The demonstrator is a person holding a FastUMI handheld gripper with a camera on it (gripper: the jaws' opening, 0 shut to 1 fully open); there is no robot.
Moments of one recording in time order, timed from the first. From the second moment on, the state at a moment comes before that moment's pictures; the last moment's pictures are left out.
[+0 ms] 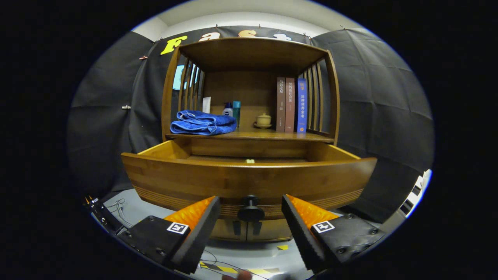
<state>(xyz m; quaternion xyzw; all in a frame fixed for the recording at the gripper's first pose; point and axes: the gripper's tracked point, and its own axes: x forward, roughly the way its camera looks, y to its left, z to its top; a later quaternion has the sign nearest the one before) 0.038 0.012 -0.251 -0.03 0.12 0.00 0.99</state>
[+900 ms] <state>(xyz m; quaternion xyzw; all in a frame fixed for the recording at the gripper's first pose) 0.162 0.023 -0.247 -0.02 0.40 -0.02 0.92</state>
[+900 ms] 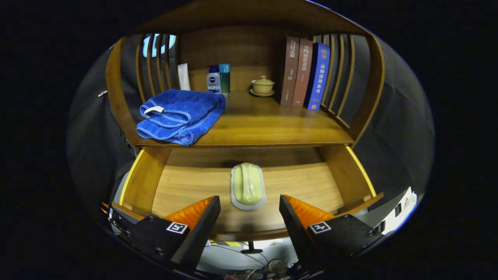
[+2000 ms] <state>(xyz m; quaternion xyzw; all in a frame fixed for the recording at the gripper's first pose) 0.221 0.027 -0.330 0.01 0.50 0.03 0.87</state>
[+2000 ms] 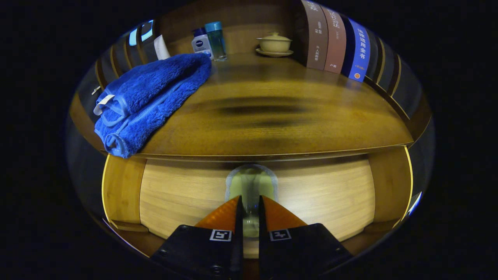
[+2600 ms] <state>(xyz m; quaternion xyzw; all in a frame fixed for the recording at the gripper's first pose) 0.185 0.026 -0.251 0.00 0.48 0.01 0.88</state>
